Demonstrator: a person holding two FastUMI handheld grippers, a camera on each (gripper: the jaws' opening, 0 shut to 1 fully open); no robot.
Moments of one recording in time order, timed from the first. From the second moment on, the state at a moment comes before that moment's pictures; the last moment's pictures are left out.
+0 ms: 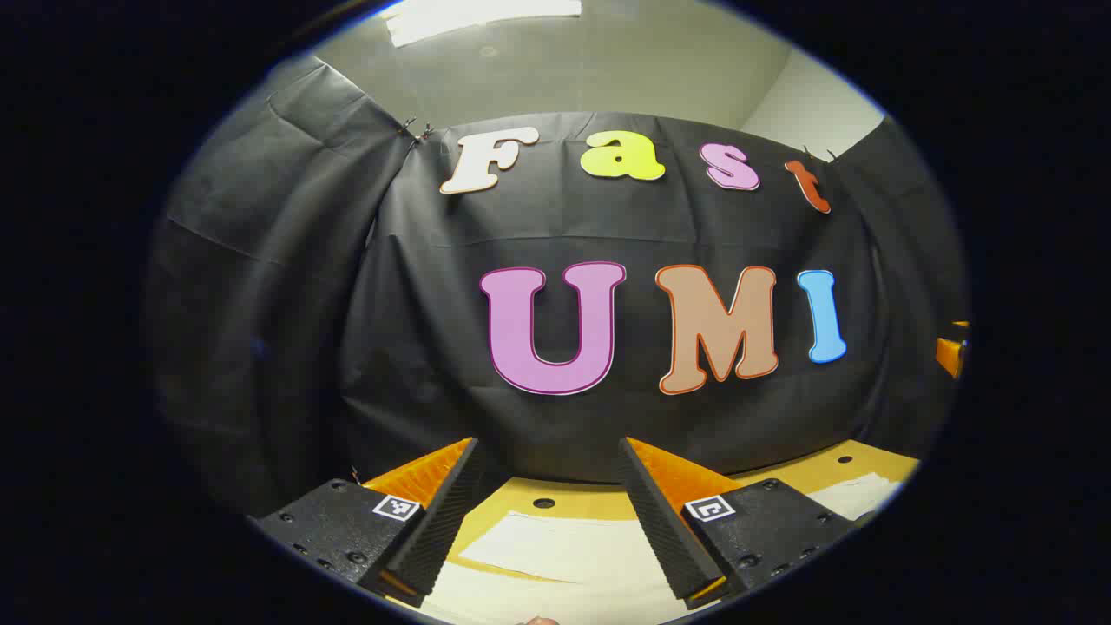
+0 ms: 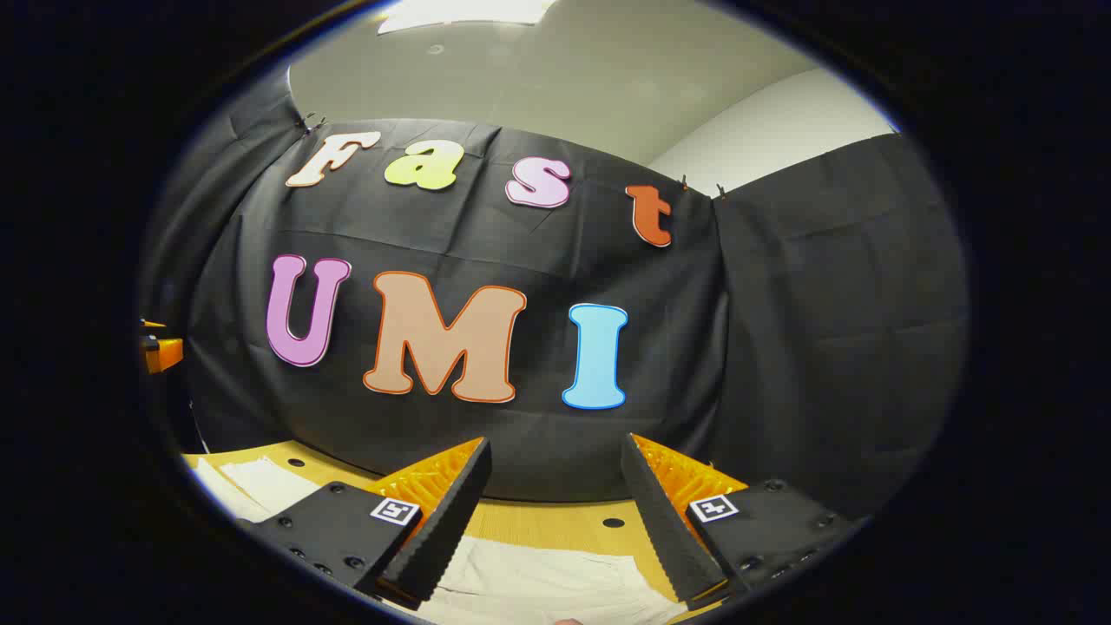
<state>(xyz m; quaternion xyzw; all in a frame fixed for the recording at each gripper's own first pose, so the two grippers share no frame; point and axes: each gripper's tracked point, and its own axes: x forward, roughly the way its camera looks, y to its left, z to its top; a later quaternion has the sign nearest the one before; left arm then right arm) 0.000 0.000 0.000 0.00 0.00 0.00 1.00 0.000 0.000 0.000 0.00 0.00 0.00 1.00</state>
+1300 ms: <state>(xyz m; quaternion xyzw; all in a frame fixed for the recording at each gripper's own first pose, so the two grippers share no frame) -0.034 0.058 -0.072 0.20 0.06 -0.05 0.98 0.005 0.025 -0.014 0.01 0.01 0.02 1.00</state>
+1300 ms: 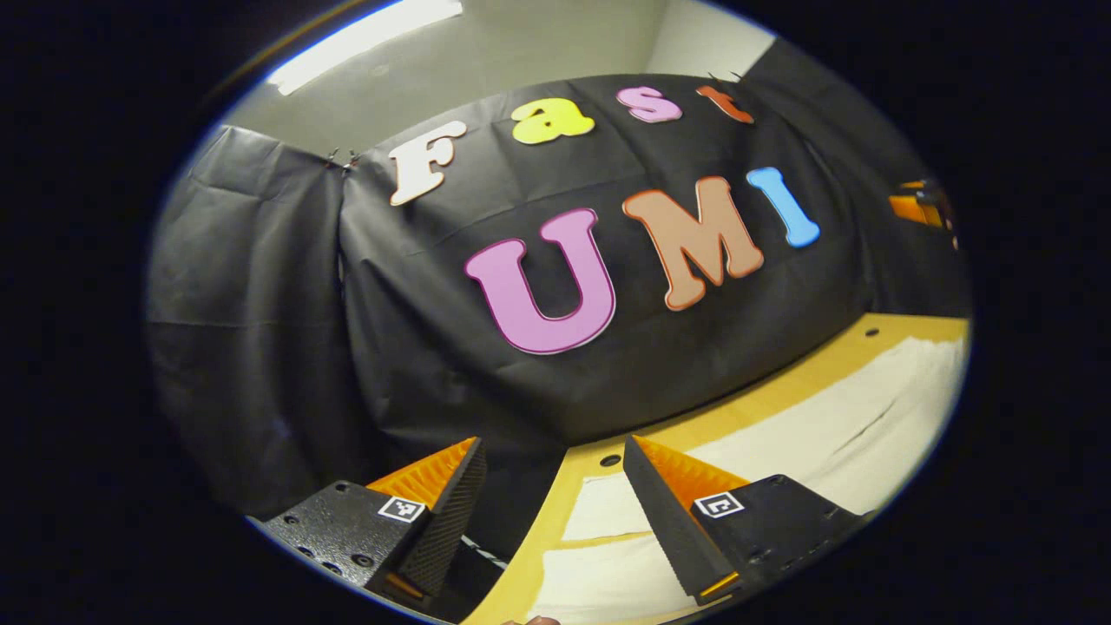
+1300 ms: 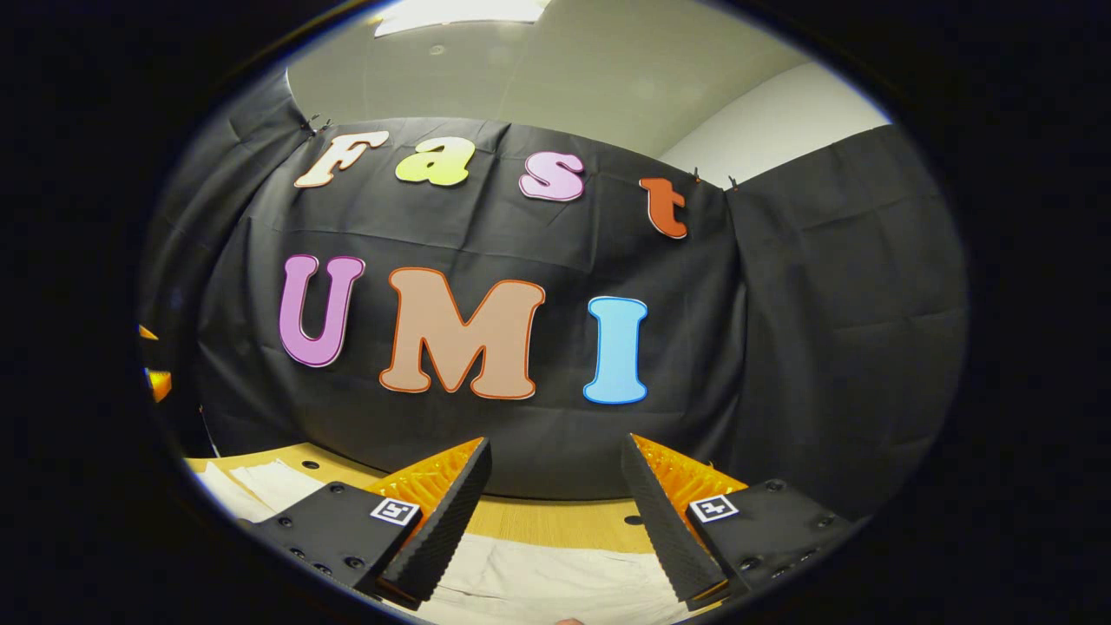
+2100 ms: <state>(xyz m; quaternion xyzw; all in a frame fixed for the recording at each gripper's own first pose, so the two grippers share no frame) -0.101 0.073 -0.245 0.45 0.23 -0.27 0.82 -0.003 0.002 -0.038 0.01 0.03 0.00 1.00</state>
